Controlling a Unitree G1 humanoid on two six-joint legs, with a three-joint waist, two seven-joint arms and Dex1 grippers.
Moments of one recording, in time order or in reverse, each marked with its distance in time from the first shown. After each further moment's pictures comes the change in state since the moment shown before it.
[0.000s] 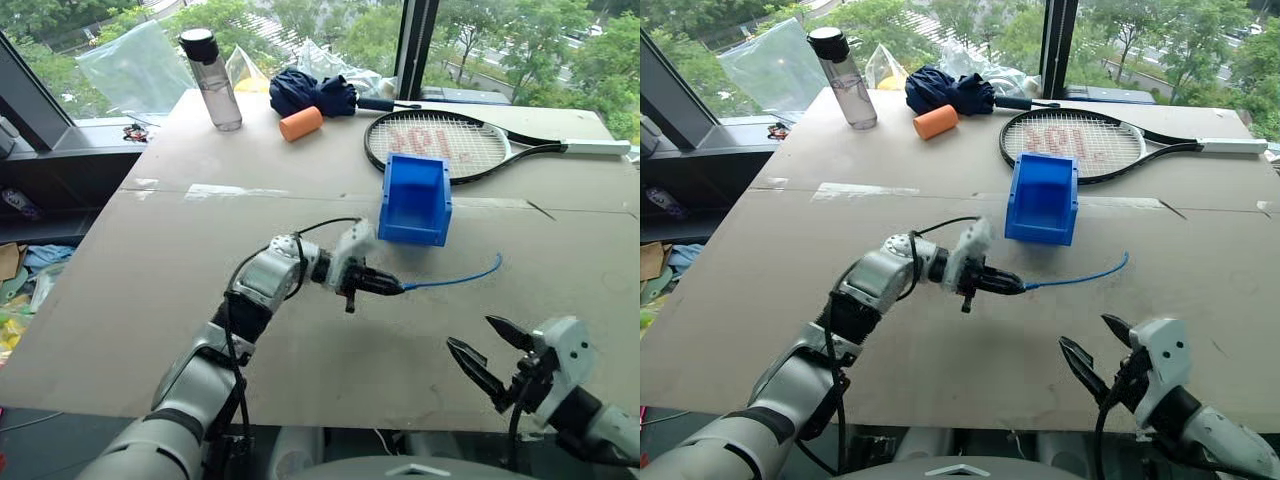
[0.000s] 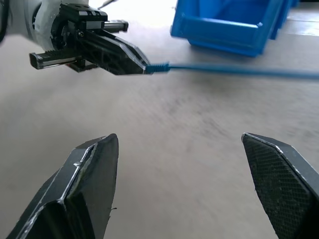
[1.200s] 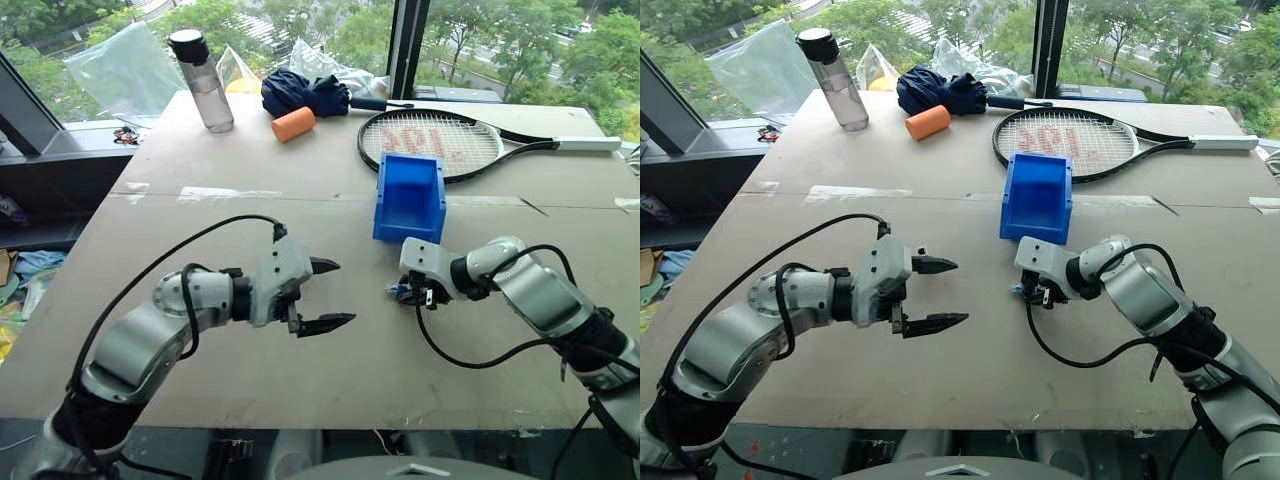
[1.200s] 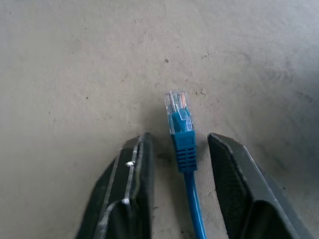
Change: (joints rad) left arm 0.464 0.423 0.041 -0.685 0.061 -0.299 0.370; right arm -1.089 -0.414 0.699 0.738 -0.514 0.070 0.507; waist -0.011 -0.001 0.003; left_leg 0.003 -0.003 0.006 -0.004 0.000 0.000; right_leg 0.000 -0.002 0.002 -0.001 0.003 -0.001
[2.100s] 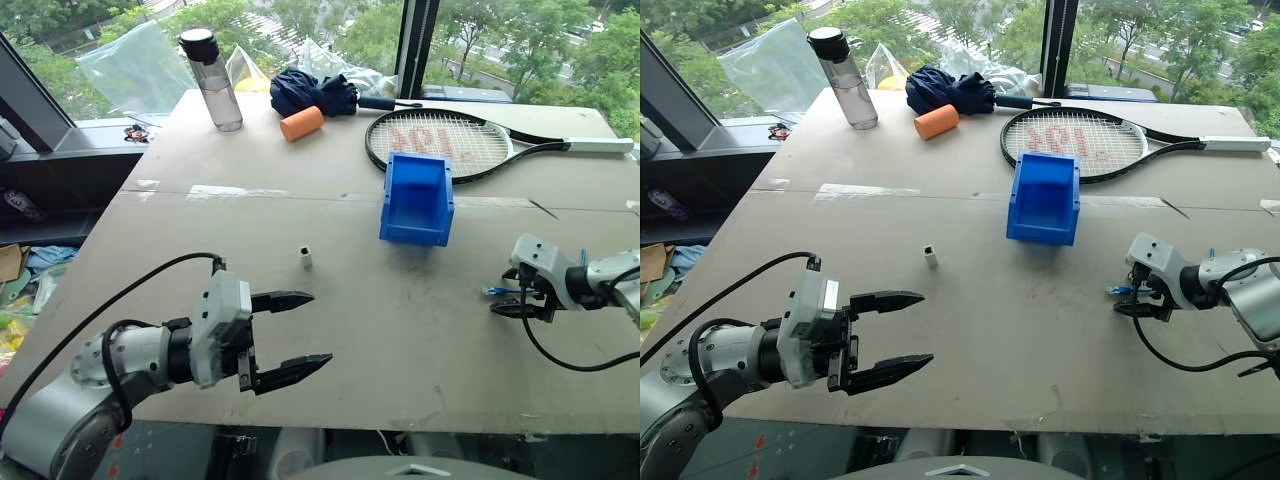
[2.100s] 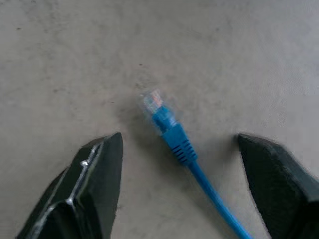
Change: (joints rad) left arm 0.514 0.049 0.472 -0.339 -0.333 0.044 0.003; right arm 0.162 -0.351 -0.214 0.302 0.114 -0.223 0.055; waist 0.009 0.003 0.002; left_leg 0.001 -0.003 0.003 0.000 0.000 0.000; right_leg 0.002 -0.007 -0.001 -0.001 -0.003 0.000
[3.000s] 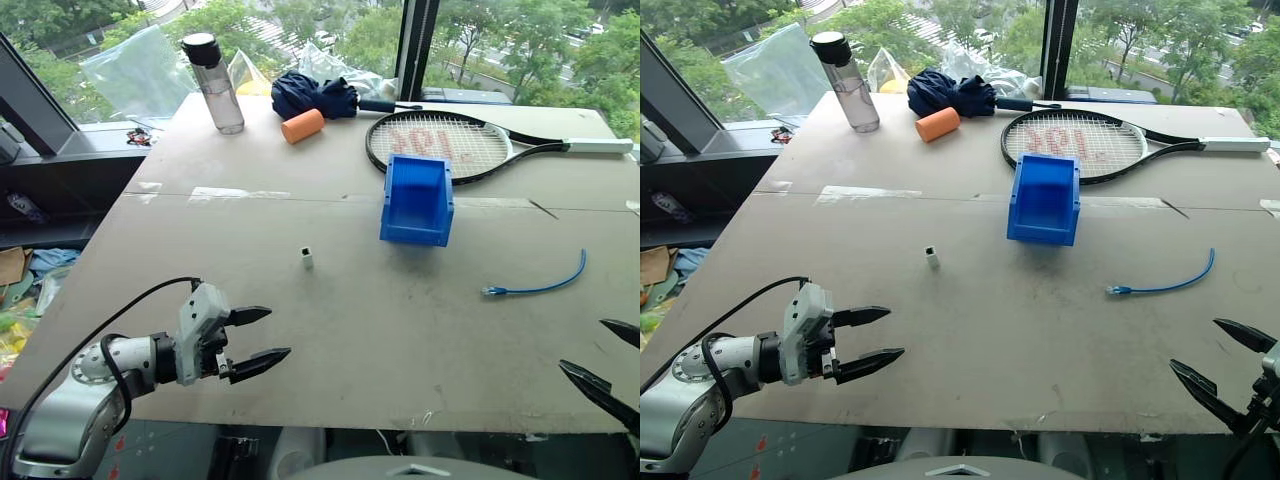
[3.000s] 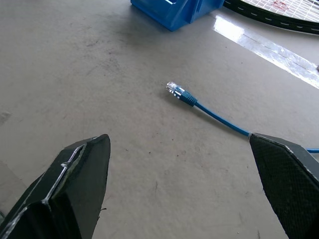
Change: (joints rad) left arm 0.029 -0.044 -0.065 0.424 0.286 -0.148 -0.158; right arm 1.151 0.407 -1.010 -0.578 0.322 -0.433 -0.066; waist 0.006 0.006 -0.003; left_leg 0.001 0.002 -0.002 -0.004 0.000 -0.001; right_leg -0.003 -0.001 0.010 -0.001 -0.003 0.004
